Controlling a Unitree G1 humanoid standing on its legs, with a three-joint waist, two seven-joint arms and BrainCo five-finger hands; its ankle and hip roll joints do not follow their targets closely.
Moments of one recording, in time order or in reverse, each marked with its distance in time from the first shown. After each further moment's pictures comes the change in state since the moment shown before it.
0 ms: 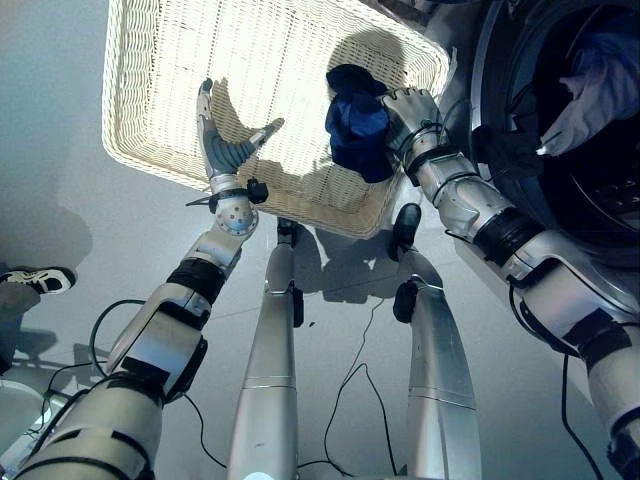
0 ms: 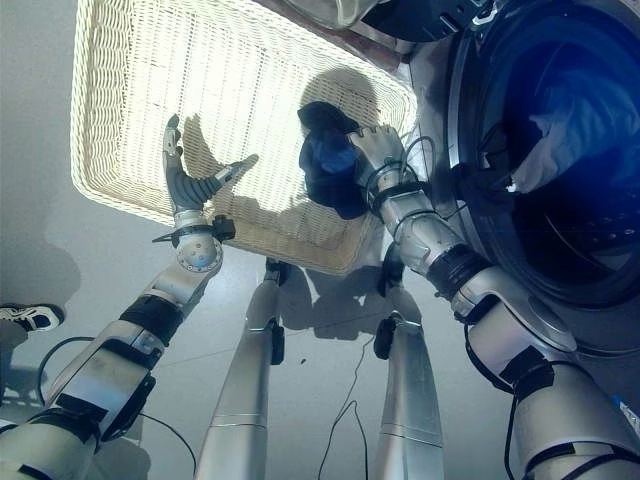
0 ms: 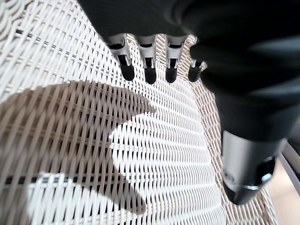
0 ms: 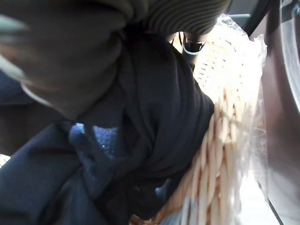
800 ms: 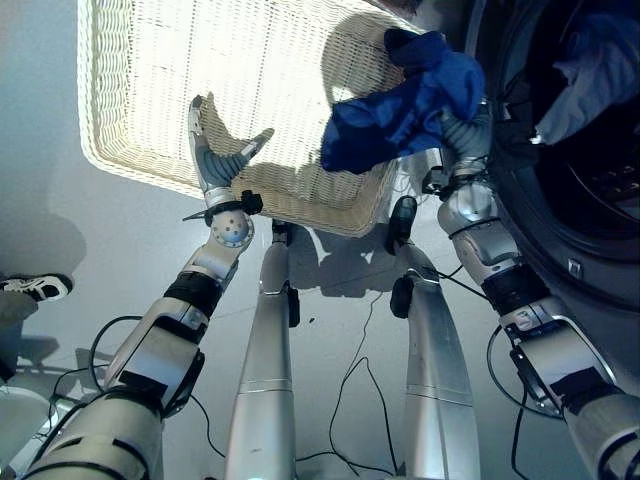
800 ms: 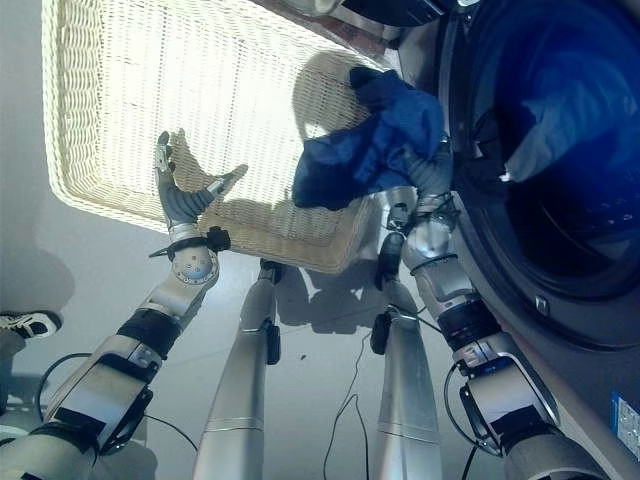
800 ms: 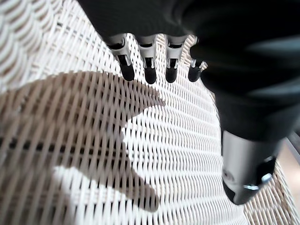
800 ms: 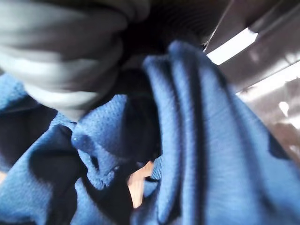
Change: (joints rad) left arm 0.097 0.000 0.062 -0.045 0.003 -0.002 0.042; right arm 0.426 0.109 -0.621 -0.239 1.074 -0.560 -0.188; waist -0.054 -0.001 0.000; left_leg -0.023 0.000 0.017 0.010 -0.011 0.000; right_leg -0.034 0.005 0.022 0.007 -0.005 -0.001
